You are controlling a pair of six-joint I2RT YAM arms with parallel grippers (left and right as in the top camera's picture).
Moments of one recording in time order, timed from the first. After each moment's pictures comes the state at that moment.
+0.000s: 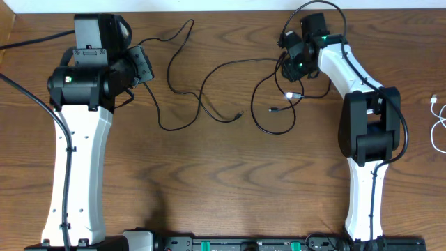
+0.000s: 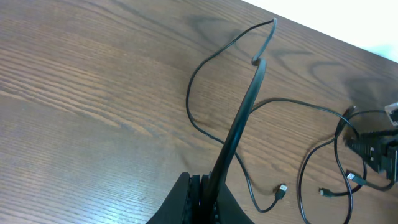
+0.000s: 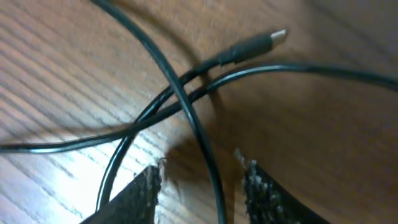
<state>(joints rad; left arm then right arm) -0.01 1.49 1.65 -1.05 0.03 -0.33 0.16 2.38 1.91 -0.73 -0.19 -0.35</state>
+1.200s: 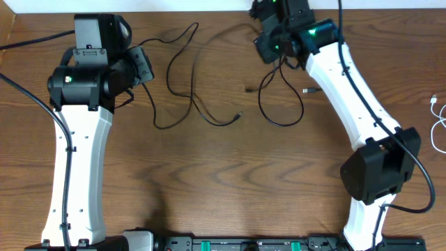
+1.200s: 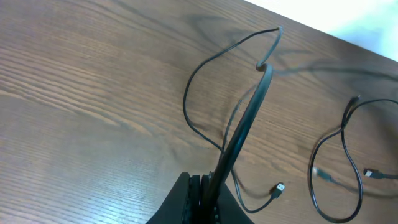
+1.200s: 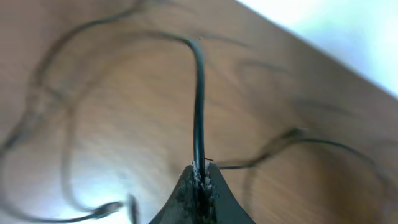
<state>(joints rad) -0.01 1.49 1.65 -1.05 0.03 -0.33 0.38 2.04 1.98 -0.83 -0.15 -0.17</state>
